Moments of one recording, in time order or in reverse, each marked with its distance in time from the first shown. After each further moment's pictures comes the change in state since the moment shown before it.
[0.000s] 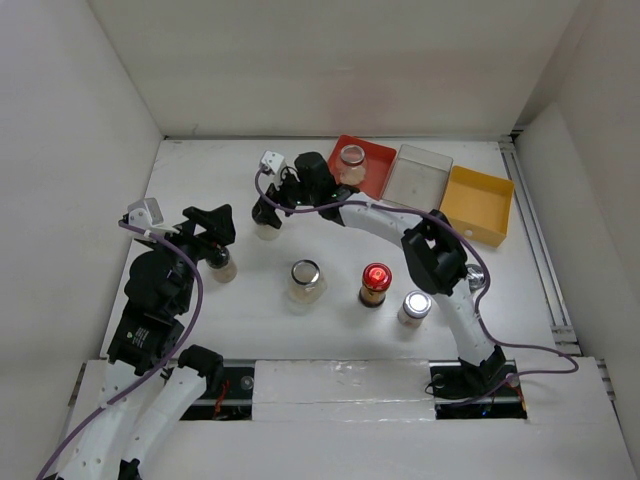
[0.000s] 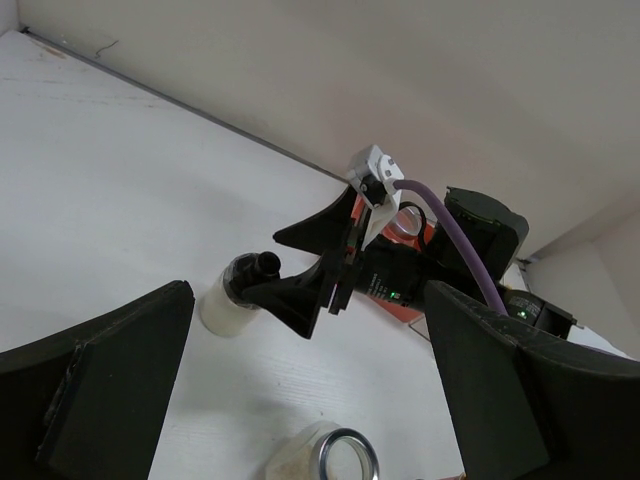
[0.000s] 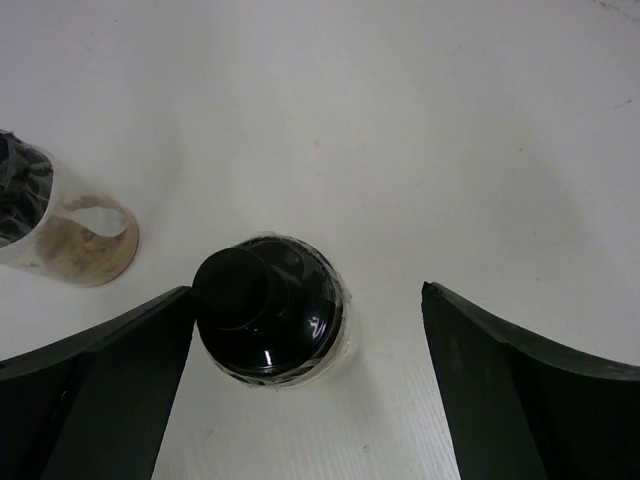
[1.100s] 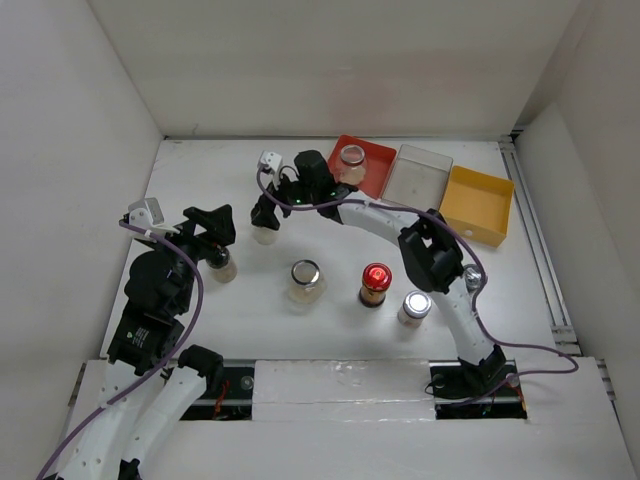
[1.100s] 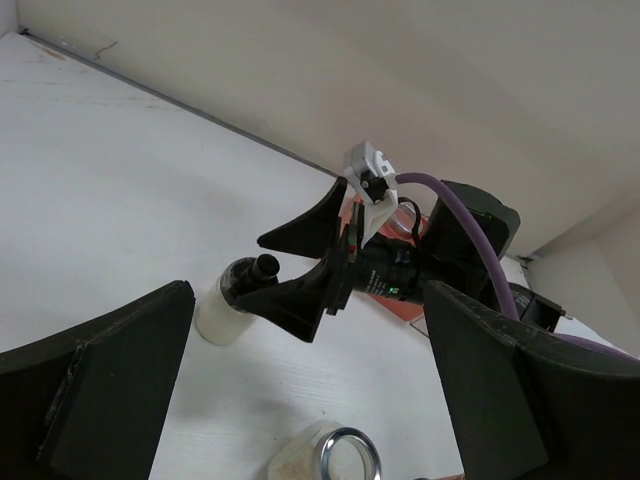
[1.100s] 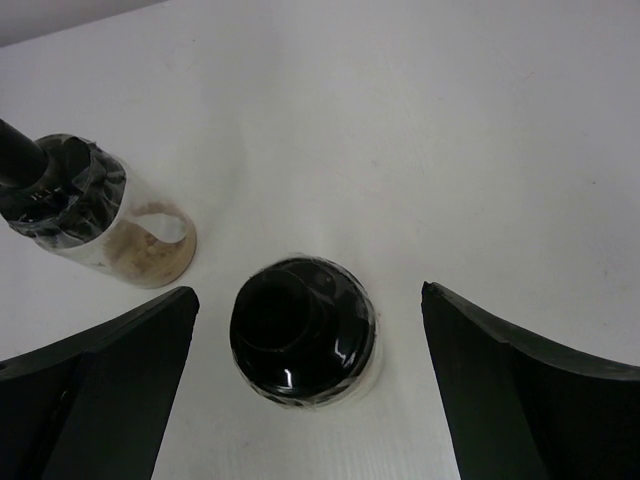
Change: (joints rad) left arm 0.000 0.000 0.000 0.000 0.004 0.008; right arm -0.016 0.039 0.043 0.018 -0.165 0.060
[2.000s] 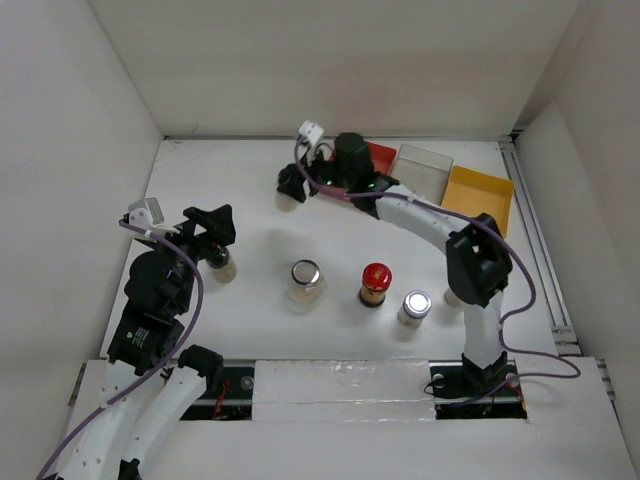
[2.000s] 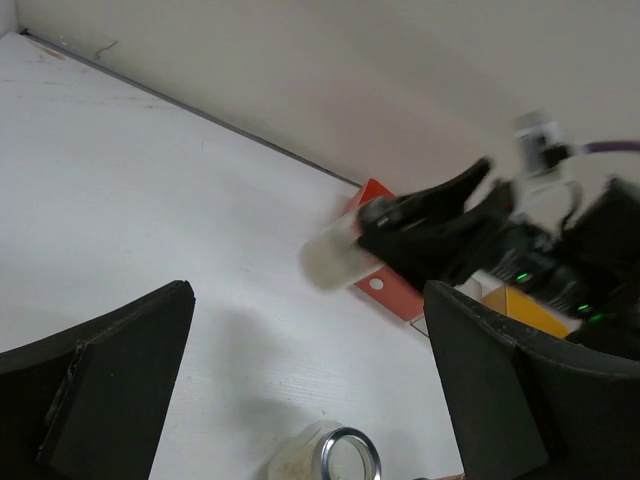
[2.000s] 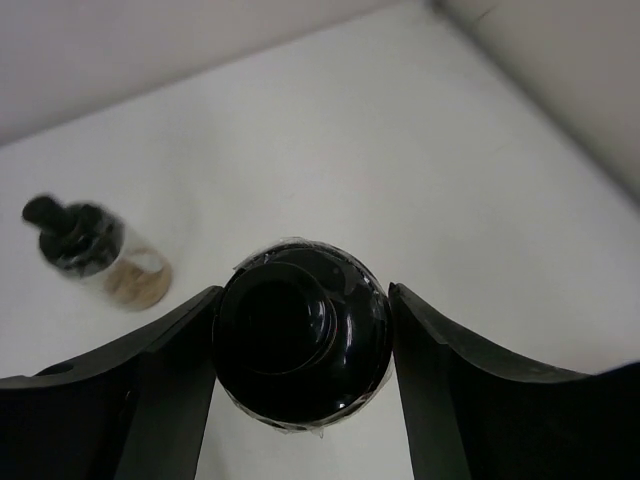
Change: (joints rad) left arm 0.000 0.000 0.000 0.000 0.000 0.000; right arm -0.061 -0.299 -0.277 0.103 0.148 0.074
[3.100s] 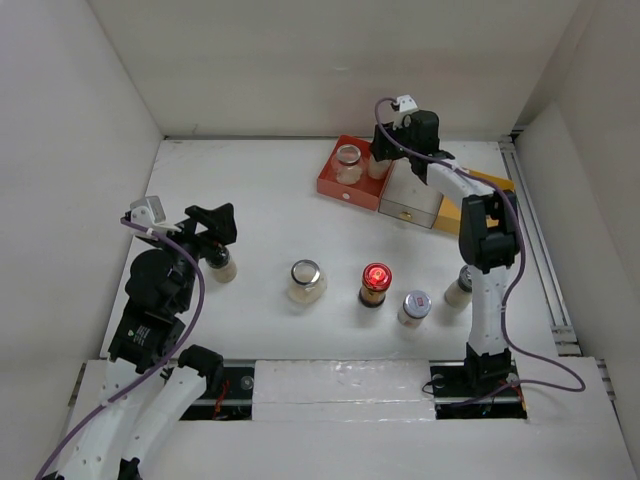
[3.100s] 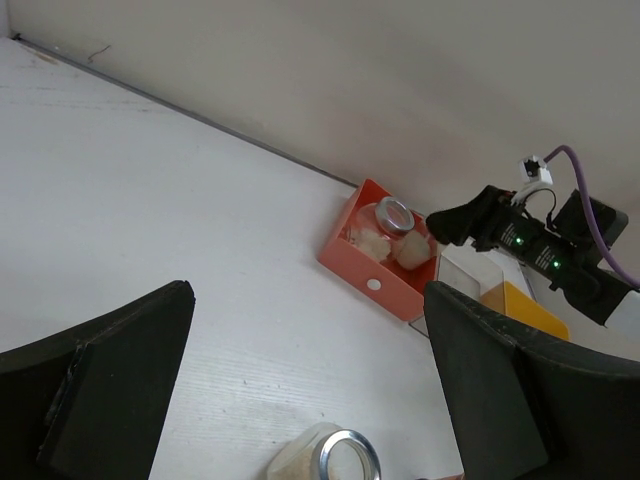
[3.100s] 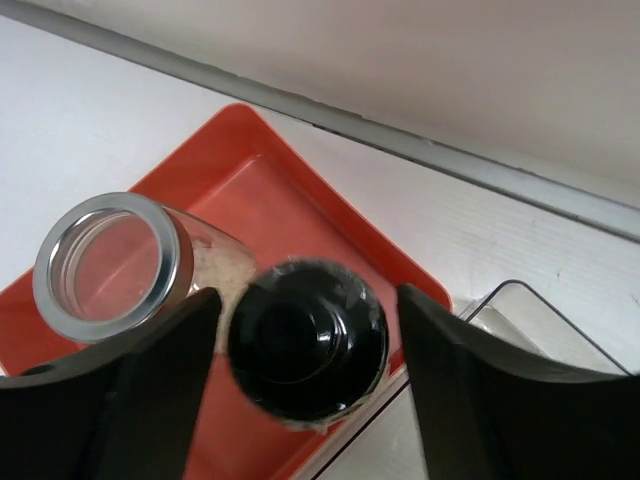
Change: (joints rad) left arm 0.000 0.010 0.000 0.017 0.012 0.010; right arm -0.472 0.200 0.154 -0.071 0.220 0.043
